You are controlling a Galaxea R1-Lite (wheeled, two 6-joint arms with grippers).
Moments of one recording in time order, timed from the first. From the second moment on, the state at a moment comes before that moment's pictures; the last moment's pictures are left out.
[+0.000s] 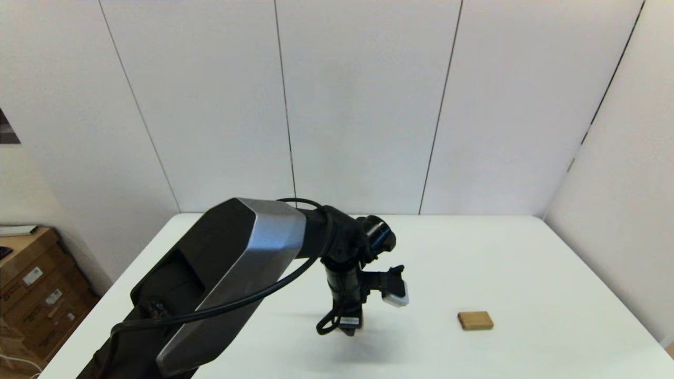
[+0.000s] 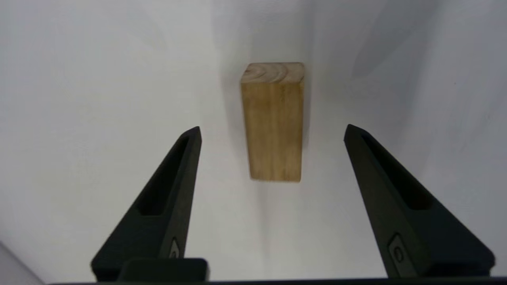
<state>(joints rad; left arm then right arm) -0.77 2.56 -1.99 0.76 0.01 0.89 0.00 0.00 -0.01 0.03 0.01 -0.01</state>
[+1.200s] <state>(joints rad) -0.23 1.72 -1.91 1.08 0.16 0.69 0.00 0.00 -0.01 0.03 0.01 -0.01</state>
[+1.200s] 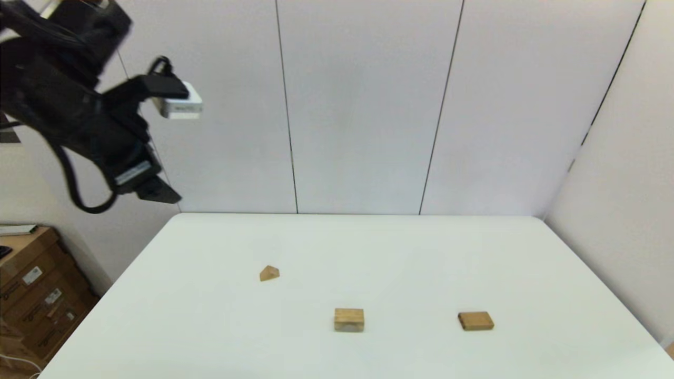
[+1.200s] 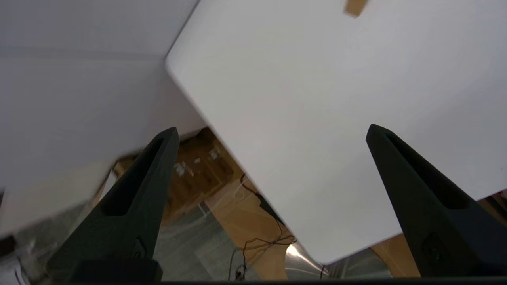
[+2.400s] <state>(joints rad) -0.04 0.29 -0.96 1.11 0.28 0.43 0.00 0.00 -0.01 0.03 0.01 -0.01</state>
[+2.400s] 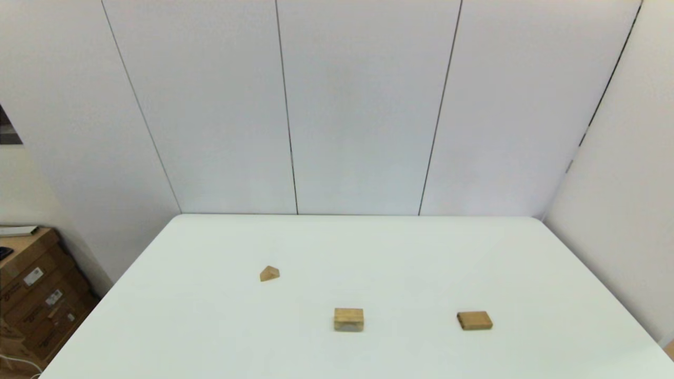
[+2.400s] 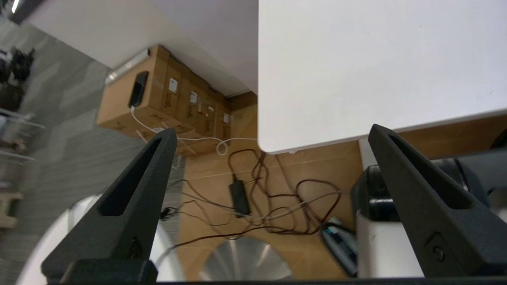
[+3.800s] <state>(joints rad) -0.01 0.00 -0.02 -0.09 0.10 0.30 0.00 0.00 -0.01 0.03 0.01 -0.01</state>
